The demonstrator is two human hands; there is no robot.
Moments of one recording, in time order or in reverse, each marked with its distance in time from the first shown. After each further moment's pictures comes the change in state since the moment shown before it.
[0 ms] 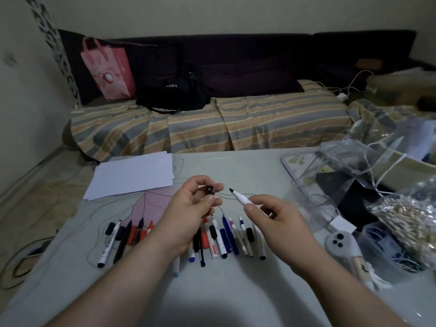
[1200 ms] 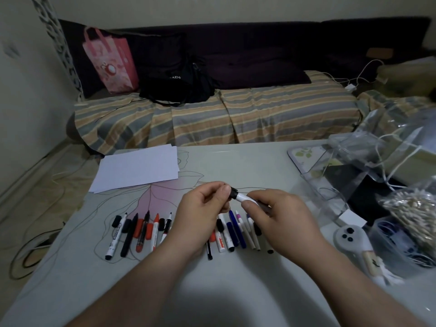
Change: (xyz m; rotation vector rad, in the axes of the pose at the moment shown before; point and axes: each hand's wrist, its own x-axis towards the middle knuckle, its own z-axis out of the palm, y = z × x) left_hand -0.007 -0.018 0.006 0.099 0.108 0.092; right_hand 0.011 0.002 0.010 -0.545 -0.008 -0.308
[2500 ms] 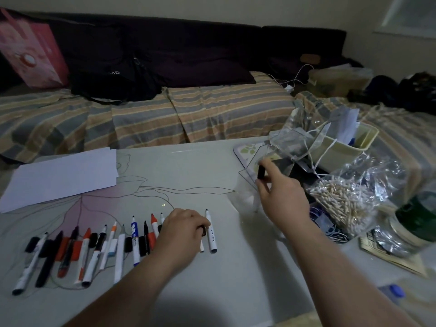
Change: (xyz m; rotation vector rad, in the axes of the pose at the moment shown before) left_hand 0.038 -0.104 0.072 0.972 -0.320 0.323; right_hand 0.009 0.112 -0.053 -0.241 0.265 0.346
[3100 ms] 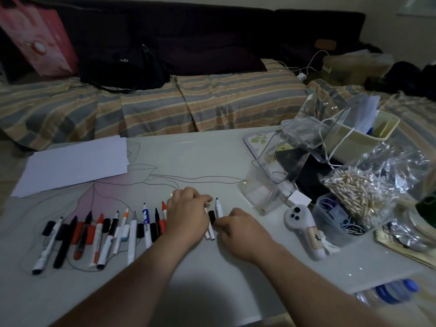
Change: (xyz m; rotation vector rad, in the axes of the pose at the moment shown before) left_hand 0.013 0.002 -0.001 0.130 0.085 -0.193; right_hand -0.064 -0.026 0.089 -0.088 -0.649 -0.231
